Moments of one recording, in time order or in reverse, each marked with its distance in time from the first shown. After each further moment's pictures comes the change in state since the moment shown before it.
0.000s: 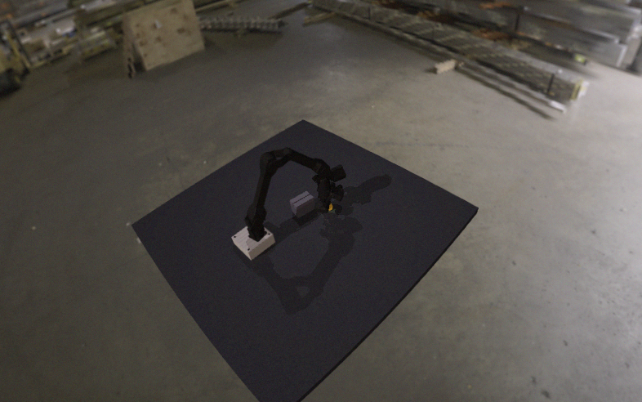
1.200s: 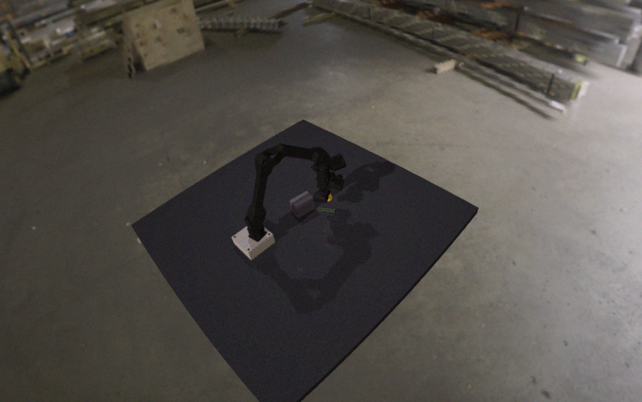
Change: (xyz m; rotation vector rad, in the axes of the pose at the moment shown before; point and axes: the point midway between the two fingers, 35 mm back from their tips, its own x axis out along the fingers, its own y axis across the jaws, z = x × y) arm -0.063 0.001 0.002 0.010 0.003 -0.002
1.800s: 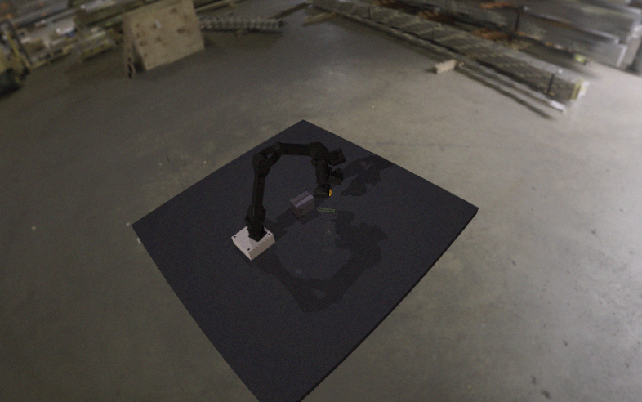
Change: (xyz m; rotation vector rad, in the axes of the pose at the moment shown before) arm -0.030 -0.002 -0.001 -0.128 -0.005 0.004
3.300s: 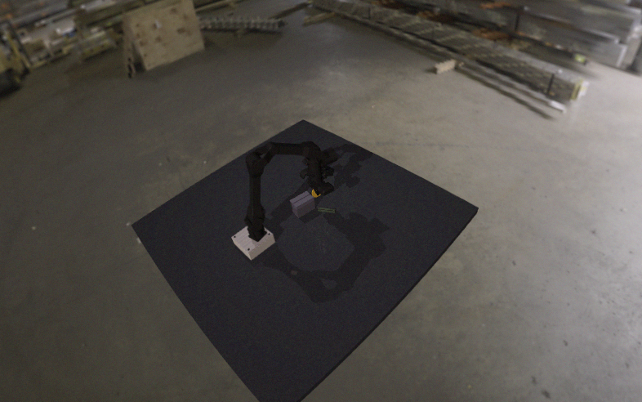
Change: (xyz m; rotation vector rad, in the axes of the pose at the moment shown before) arm -0.003 0.001 -0.033 -0.744 0.007 -0.002
